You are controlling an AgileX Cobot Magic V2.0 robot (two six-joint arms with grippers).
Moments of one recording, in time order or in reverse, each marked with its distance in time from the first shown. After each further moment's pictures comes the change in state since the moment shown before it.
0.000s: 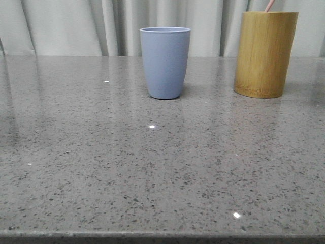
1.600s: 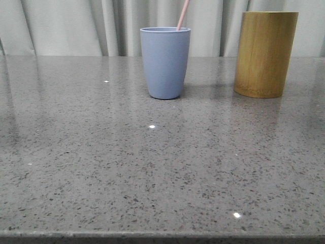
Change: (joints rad) left arm 0.000 0.000 0.000 0.000 0.000 0.000; right arm 0.302 0.253 -0.257 -0.079 0.216 0.148
